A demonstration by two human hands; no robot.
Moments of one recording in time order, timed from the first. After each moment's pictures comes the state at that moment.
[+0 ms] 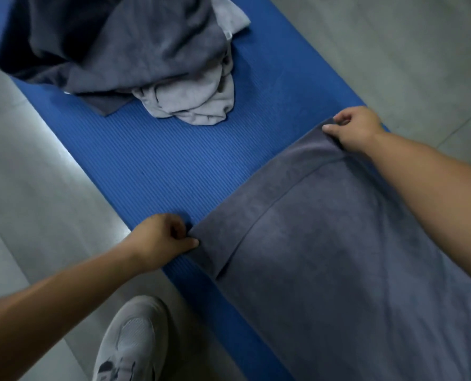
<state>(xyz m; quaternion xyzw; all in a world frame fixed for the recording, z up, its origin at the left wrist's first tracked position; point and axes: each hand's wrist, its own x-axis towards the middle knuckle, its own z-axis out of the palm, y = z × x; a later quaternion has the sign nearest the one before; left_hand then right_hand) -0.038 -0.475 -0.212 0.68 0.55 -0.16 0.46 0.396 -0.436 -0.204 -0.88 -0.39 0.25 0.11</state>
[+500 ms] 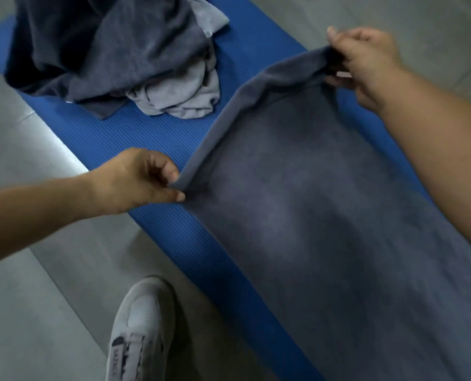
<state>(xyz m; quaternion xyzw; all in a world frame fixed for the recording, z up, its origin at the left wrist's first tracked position) -0.021 -0.427 -0.108 0.71 0.46 -0.06 0.53 0.379 -0.444 -0.108 -0.76 -0.26 0.35 0.48</state>
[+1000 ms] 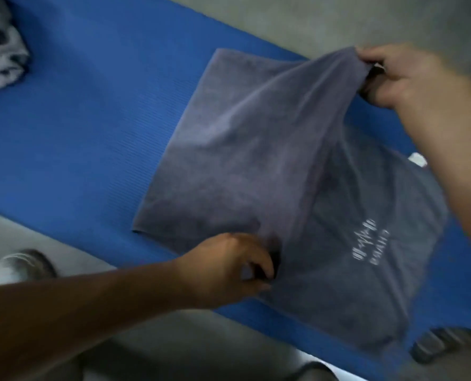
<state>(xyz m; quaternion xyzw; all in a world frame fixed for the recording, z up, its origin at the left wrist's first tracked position) 0.175 -0.809 -0.135 0.86 0.02 -0.15 0.48 0.554 -0.853 -0.126 -0.62 0.15 0.39 0.66</state>
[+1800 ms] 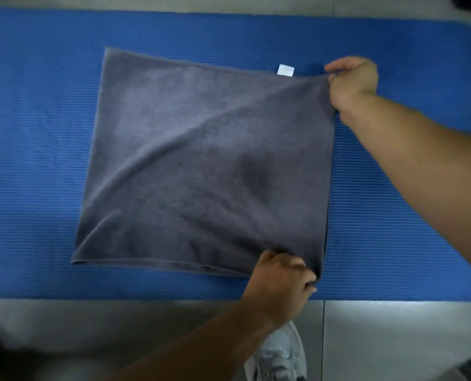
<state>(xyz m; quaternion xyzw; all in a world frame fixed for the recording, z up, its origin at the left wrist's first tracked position) 0.211 -1.087 -0.214 0.91 -0.10 -0.17 0.36 0.563 -1.134 -0.224 -0.89 0.12 0.11 0.43</state>
